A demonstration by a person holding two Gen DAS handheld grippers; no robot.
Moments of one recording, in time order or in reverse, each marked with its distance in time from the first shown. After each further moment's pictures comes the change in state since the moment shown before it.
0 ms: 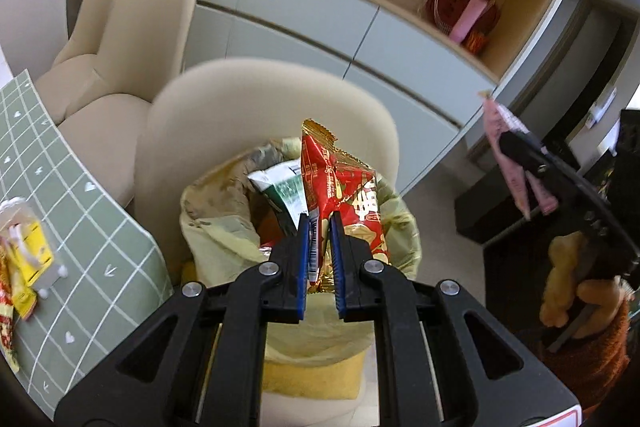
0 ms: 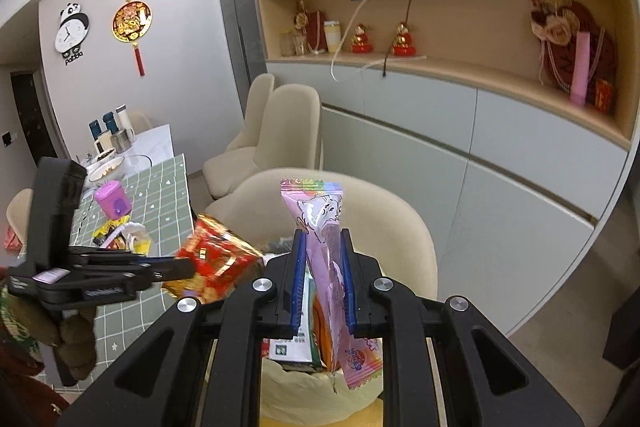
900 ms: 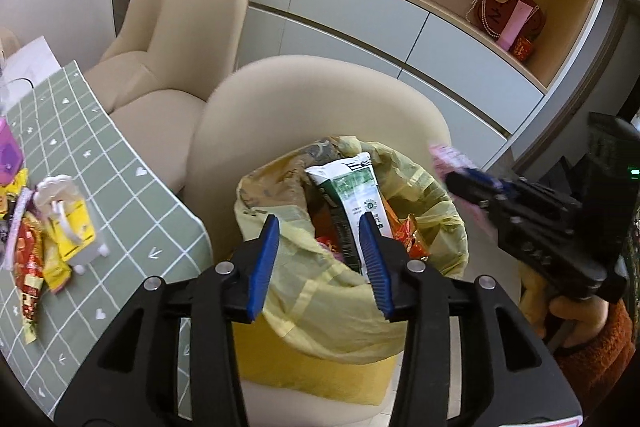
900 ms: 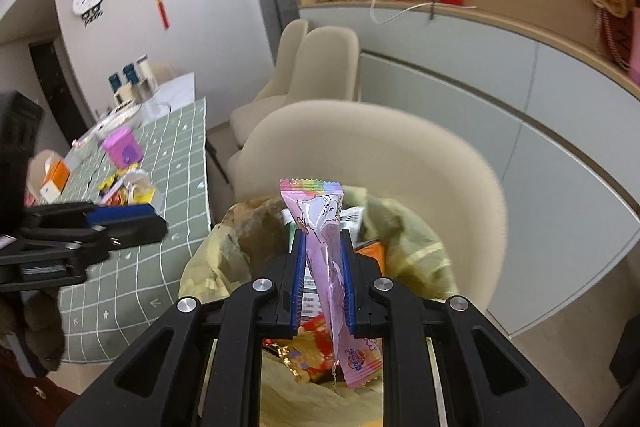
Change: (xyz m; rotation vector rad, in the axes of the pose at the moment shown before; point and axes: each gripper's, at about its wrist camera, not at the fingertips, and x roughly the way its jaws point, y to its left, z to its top) left arm -0.021 0.015 -0.009 -0.060 -0.033 0.183; right arm 0.089 0.019 -0.021 -0.069 0.182 0.122
